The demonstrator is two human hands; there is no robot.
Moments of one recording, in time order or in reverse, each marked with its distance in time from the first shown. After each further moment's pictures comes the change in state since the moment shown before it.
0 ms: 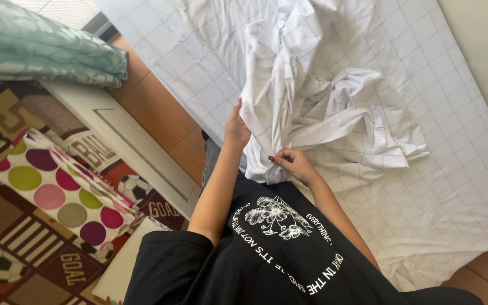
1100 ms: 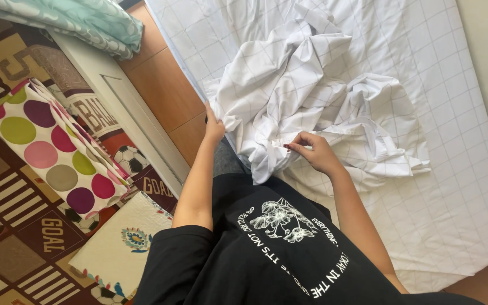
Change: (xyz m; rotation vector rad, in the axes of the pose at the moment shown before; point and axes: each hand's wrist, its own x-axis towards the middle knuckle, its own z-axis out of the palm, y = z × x) left_hand -0.019 0.021 -0.129 0.935 0.066 0.270; right_hand -0.031 -0.096 -0.007 -0.509 -0.089 -0.236
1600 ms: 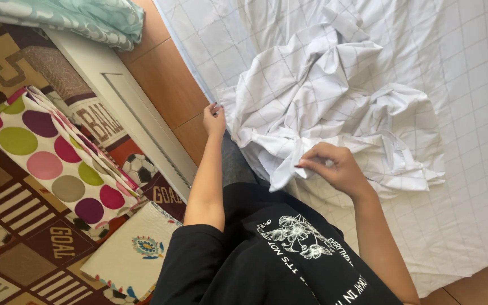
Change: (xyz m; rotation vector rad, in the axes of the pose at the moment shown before) left_hand 0.078 -0.121 0.002 -0.114 0.430 -0.257; right_hand 0.026 -0.119 -0.006 -0.048 0.019 -0.121
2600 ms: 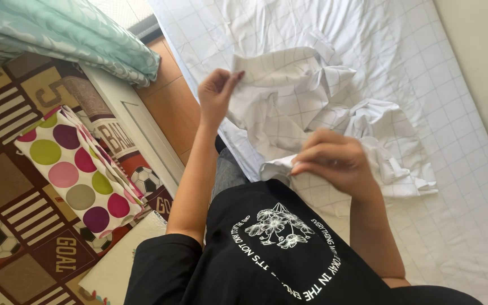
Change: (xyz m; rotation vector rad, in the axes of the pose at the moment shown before) left_hand -0.115 0.356 -0.051 -0.560 -0.570 0.619; right_hand -0.055 -0.113 -0.025 0.040 0.003 -0.541
